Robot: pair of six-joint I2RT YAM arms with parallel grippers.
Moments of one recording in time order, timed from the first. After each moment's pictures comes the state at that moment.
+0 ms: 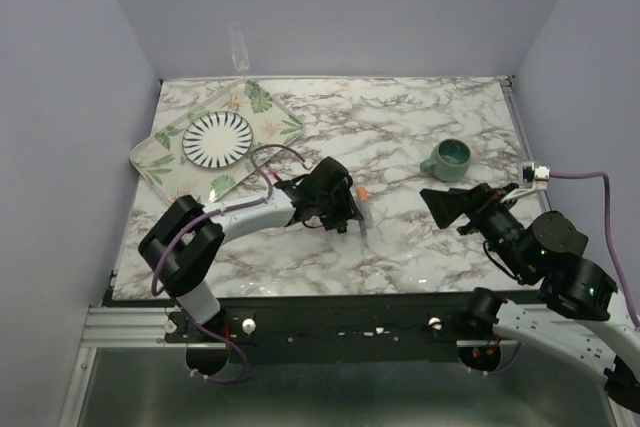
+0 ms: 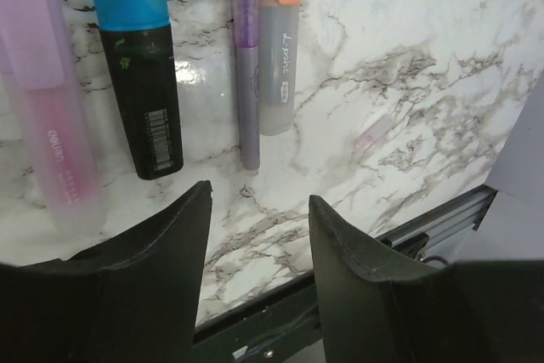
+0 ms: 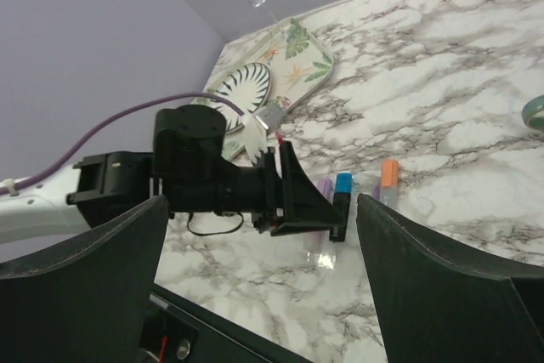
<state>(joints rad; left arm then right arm) -0.84 1.67 1.00 -0.22 0.09 -1.15 0.95 0.43 0.88 -0.50 0.49 0.63</state>
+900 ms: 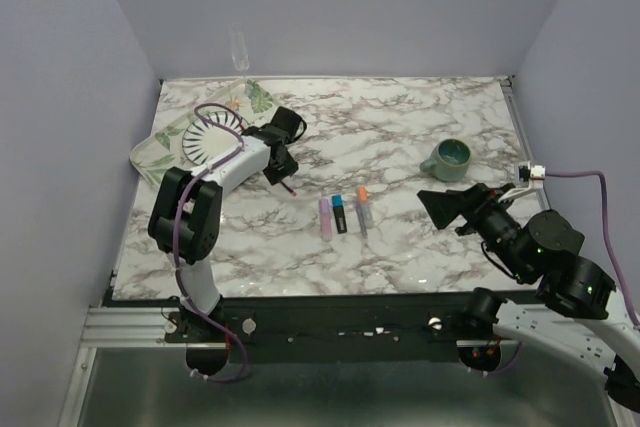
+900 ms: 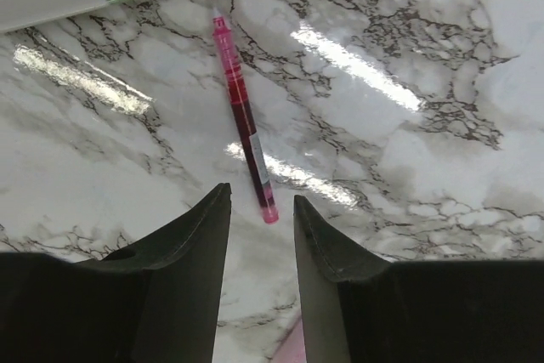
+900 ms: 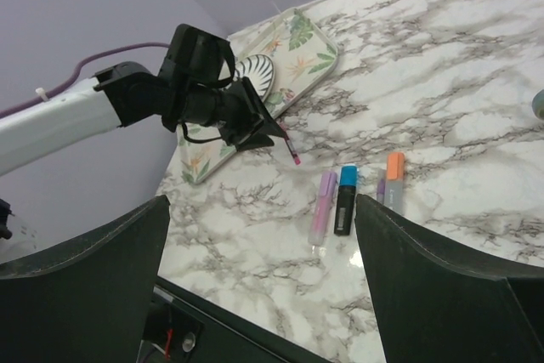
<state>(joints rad) -0.44 1.82 1.34 -0.67 -0.26 -1.00 0.95 0.44 0.88 -0.52 0.47 0.66</state>
